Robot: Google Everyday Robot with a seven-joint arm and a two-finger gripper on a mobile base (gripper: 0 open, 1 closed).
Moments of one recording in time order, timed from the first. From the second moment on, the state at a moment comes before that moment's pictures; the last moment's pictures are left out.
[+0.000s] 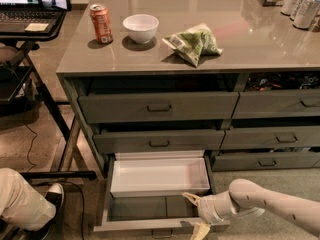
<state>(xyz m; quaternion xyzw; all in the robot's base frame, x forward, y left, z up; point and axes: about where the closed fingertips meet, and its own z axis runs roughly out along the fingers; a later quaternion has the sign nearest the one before) 0.407 -0.107 0.345 -0.65 0.64 0.30 0.29</state>
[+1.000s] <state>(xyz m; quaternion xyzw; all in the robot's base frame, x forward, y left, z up) 0.413 -0.146 0.290 -0.64 0.66 0.28 0.29</state>
